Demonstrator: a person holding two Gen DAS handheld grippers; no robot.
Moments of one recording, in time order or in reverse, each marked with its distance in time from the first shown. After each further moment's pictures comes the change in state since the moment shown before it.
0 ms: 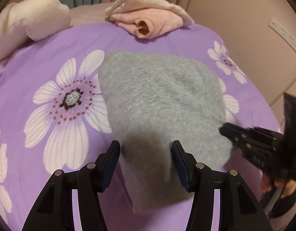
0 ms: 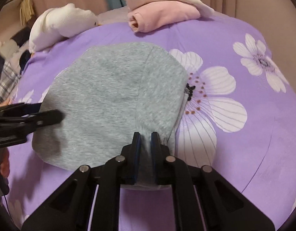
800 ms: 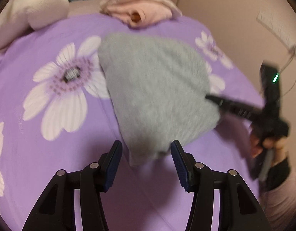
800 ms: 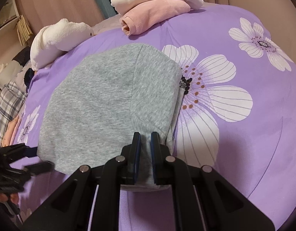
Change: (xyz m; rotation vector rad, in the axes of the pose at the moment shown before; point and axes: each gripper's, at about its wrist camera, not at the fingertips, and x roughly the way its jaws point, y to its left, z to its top) left arm -0.029 0.011 -0.046 -0.008 0.015 -0.095; right arm 0.001 -0.011 -0.014 0.096 -0.039 0.083
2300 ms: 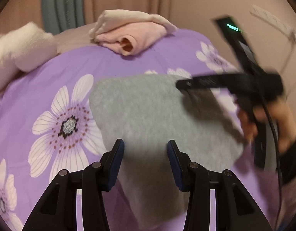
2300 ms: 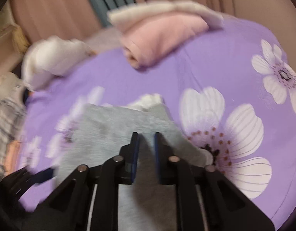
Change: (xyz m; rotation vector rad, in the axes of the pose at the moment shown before) left arm 0.040 -0.034 0.041 0.199 -0.081 0.120; right arm 0.056 0.021 0.104 0.034 0.034 -0.055
